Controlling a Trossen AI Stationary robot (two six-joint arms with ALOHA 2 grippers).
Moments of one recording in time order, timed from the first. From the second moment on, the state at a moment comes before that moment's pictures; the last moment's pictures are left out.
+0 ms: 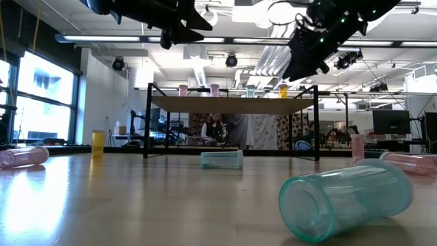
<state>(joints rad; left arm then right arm) 0.50 1.30 0.92 0.31 -0.11 -0.08 -0.73 1.16 0.90 -0.26 0.02 0.00</state>
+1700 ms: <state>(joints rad) 0.48 1.30 0.92 0.10 0.00 -0.13 0.14 1.25 0.90 -1.05 -0.14 1.33</state>
